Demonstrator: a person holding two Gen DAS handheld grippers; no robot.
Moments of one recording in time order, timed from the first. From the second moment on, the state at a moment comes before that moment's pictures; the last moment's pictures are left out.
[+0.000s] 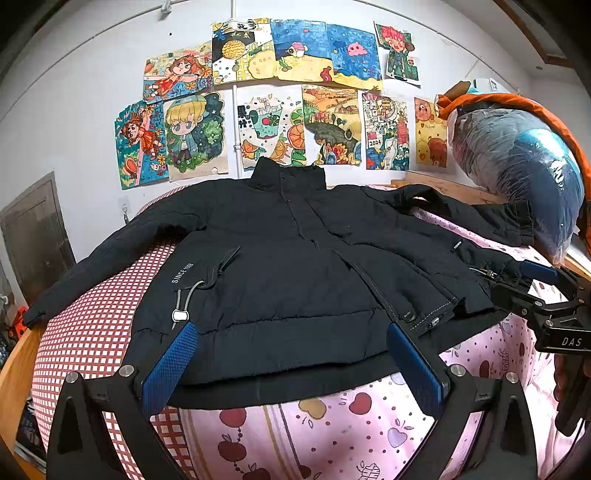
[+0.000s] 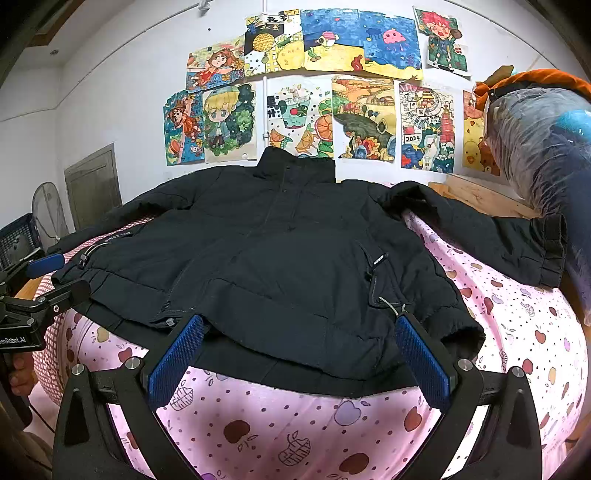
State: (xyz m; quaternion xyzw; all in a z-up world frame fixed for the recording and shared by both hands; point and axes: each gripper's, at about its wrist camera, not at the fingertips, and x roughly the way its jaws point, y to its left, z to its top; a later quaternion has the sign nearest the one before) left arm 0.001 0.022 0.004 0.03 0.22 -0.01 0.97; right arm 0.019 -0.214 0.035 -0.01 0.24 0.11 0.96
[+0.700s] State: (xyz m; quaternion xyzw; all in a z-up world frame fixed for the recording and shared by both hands) left arm 0.014 0.051 0.027 0.07 0.23 0.00 0.97; right arm 0.020 -0.267 0.054 0.00 0.20 0.01 0.98
